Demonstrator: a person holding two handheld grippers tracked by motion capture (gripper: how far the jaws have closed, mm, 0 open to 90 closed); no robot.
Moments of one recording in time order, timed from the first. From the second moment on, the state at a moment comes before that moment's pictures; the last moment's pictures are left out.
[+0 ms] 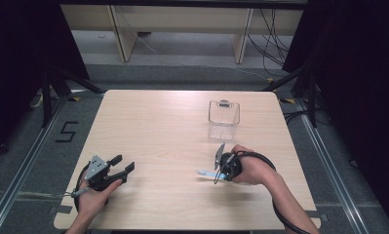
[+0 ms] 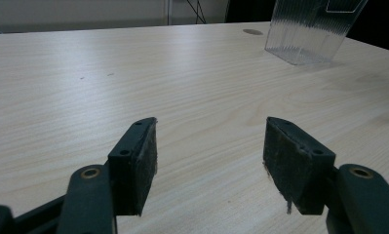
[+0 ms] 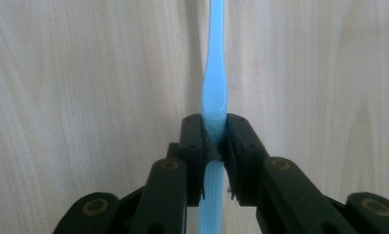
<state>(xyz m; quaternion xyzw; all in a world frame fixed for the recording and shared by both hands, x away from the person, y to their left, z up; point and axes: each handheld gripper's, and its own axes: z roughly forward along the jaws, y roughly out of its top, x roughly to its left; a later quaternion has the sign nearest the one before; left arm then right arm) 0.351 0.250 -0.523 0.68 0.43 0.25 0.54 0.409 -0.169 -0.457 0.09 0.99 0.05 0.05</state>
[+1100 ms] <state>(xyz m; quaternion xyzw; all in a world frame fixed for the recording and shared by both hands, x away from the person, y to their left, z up) 0.351 0.250 -0.523 0.68 0.44 0.25 0.54 0.406 -0.213 -0.438 0.18 0.95 0.24 0.11</state>
